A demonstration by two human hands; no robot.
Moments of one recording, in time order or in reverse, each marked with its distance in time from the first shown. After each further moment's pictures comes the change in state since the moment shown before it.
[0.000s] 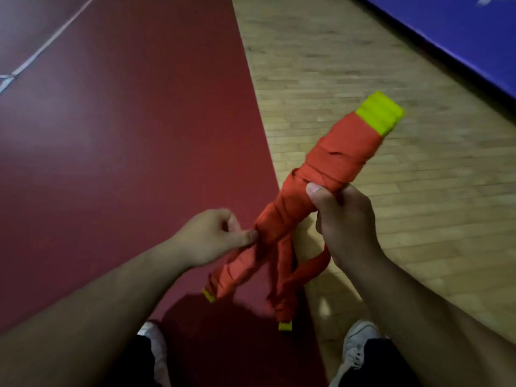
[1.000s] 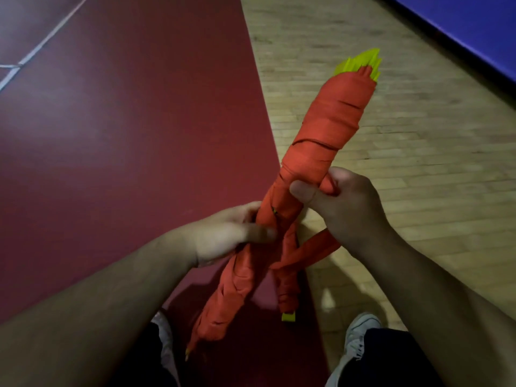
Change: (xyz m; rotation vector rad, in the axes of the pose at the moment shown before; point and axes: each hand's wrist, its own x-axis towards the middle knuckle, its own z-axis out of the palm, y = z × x) left_hand -0.016 0.022 0.003 -0.760 -0.450 0.184; right_hand 0.003 -0.018 -0.003 -0.208 -0.191 -0.076
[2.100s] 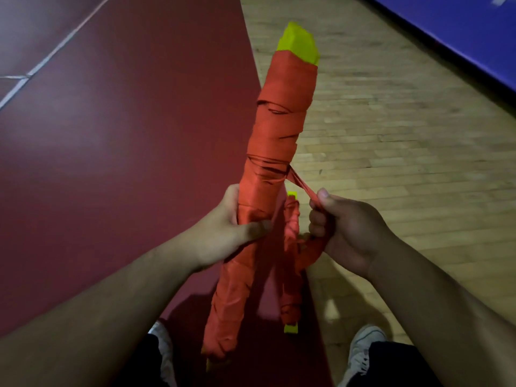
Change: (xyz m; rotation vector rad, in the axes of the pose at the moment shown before) left_hand 0.005 -0.006 -0.018 0.256 0.349 0.123; right_hand 0.001 0.000 0.002 0.855 -0.214 0.616
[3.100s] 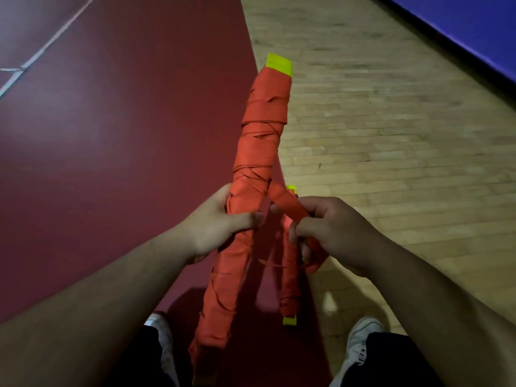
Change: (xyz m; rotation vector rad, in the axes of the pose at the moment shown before) left_hand 0.000 0.000 0.004 -0.130 0.113 -0.134; right_hand -0.005 0.010 0.000 -0.688 -0.206 -0.165
